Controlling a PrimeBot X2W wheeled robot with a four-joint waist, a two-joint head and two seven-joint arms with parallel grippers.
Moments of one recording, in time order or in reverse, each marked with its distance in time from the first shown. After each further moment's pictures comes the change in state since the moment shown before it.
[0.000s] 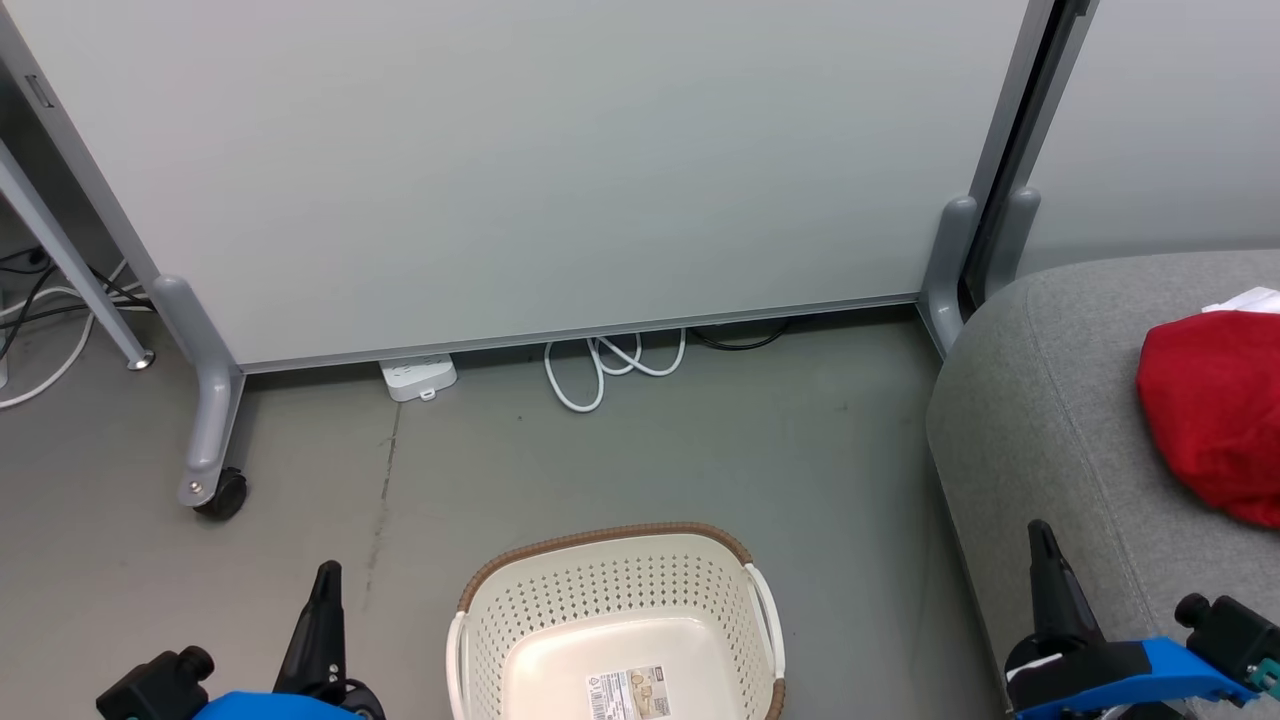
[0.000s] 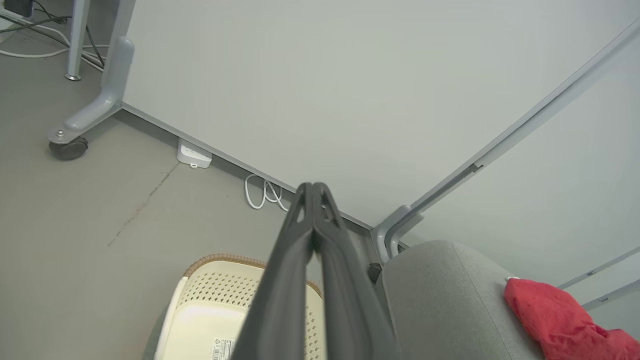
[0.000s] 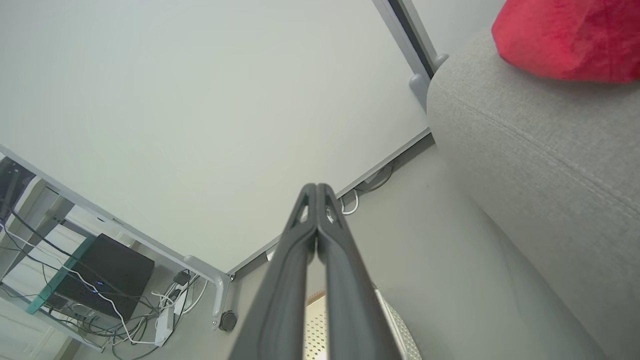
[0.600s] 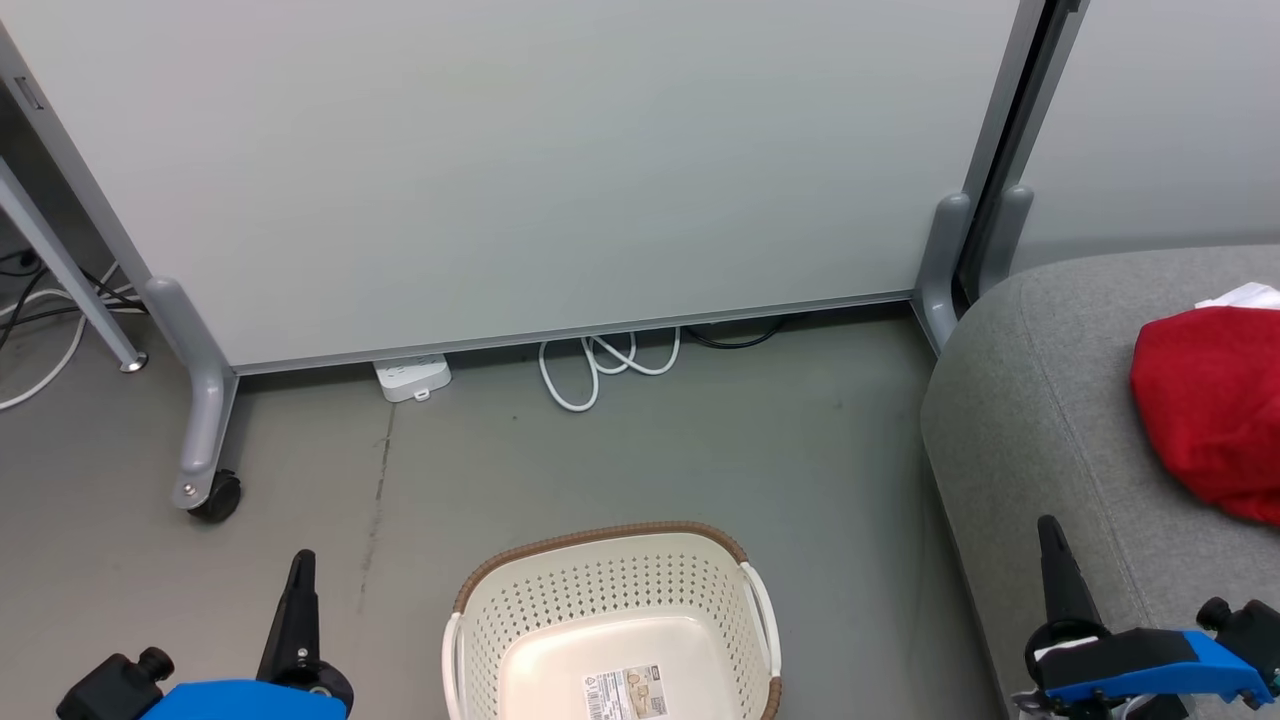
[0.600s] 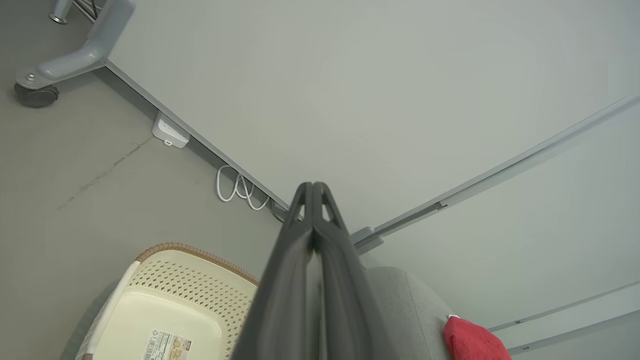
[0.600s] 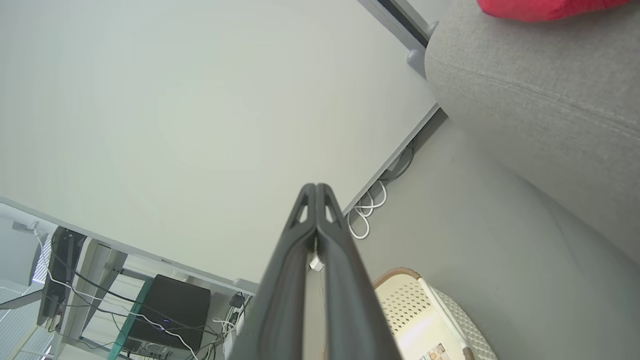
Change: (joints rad) left arm -0.019 0.000 0.040 -0.010 -0.248 -0.002 0.064; right arm -0.015 0.005 -0.022 -0.008 0.257 0.000 0.065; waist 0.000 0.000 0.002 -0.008
